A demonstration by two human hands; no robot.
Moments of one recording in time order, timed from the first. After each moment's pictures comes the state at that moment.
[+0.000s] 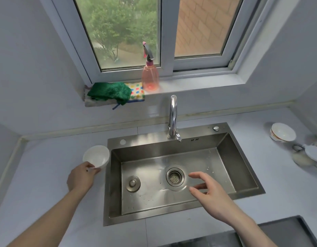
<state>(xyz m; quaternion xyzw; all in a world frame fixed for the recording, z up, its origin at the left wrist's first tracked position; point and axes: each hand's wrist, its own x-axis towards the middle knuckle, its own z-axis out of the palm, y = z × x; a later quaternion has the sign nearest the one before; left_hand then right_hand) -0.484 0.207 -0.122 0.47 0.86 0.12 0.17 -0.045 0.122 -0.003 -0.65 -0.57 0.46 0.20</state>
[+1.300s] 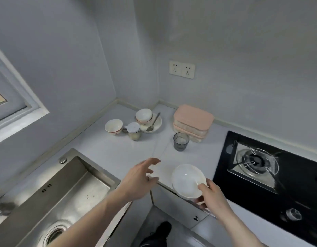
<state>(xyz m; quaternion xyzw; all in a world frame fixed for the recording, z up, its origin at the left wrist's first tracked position) 0.217 0.030 0.003 0.91 0.21 0.02 0.37 0.346 -0.211 -0.009 -0.79 -0.04 0.36 0.49</state>
